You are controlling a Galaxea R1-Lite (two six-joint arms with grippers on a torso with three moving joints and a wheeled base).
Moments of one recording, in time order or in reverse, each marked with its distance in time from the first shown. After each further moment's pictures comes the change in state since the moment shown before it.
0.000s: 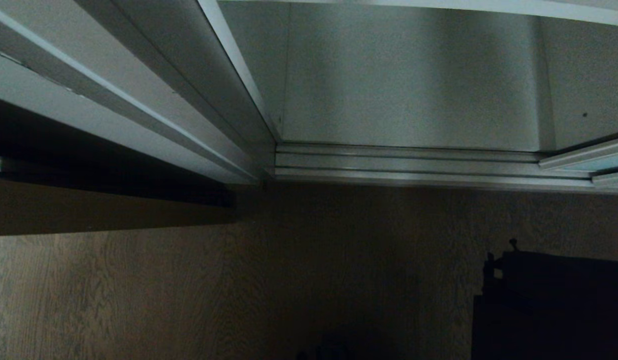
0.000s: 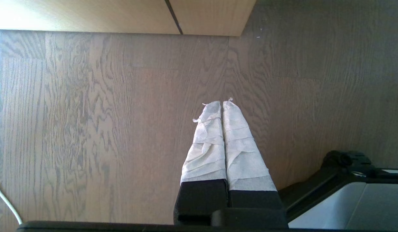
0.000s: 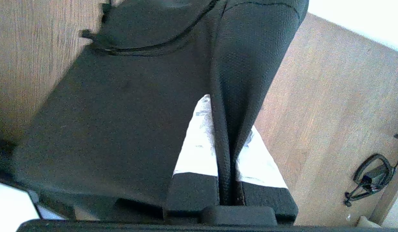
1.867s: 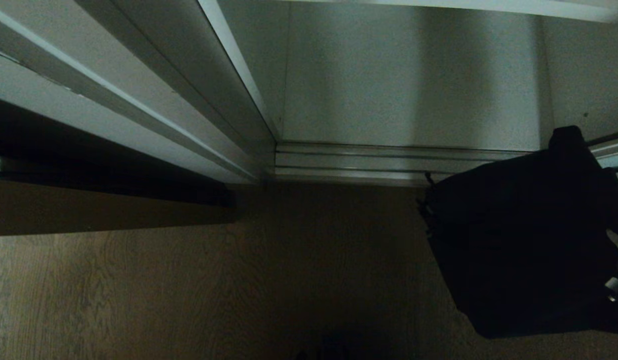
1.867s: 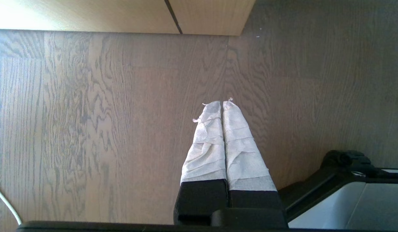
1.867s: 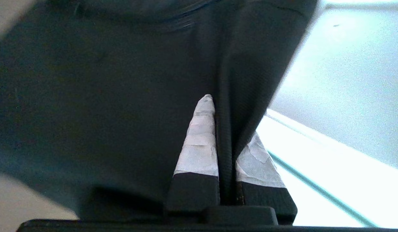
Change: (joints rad) left arm 0.000 0.000 0.000 0.000 0.000 0.000; right arm 0.367 0.629 -0.024 -0.818 -0.147 -0.861
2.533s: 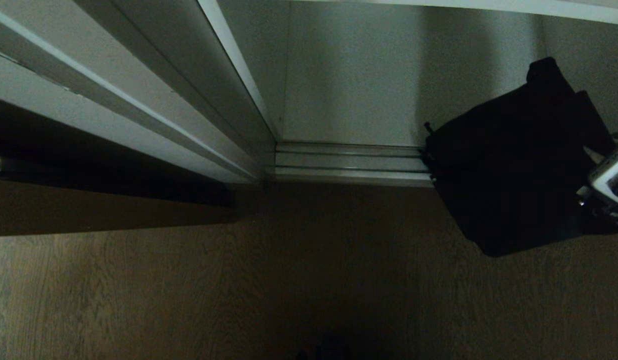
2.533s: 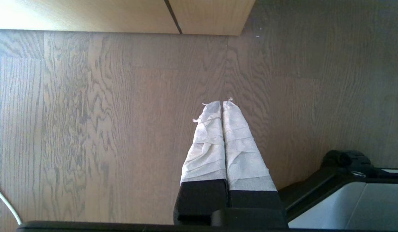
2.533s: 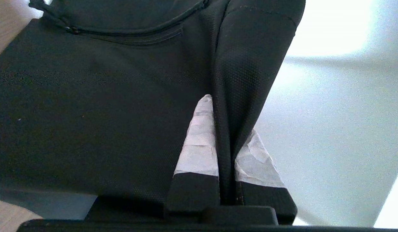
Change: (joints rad) left arm 0.000 0.000 0.000 0.000 0.000 0.000; right arm -0.436 0.346 -0.165 -0.448 0.550 -0.110
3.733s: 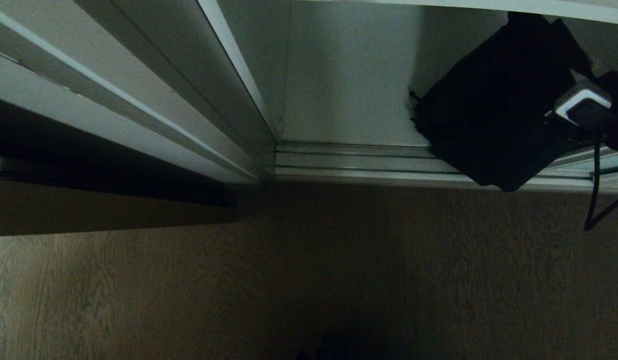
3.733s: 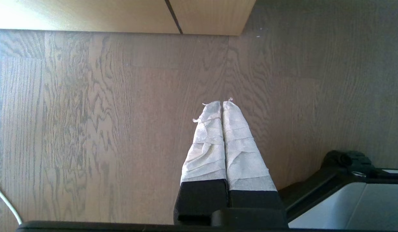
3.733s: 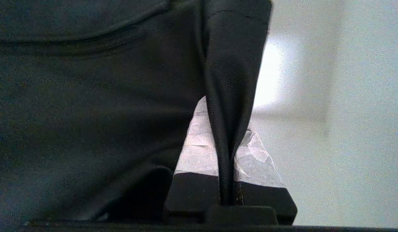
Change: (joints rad) left arm 0.000 0.000 0.000 0.000 0.000 0.000; right arm -0.189 0.547 -0.530 -0.448 0.283 -0.022
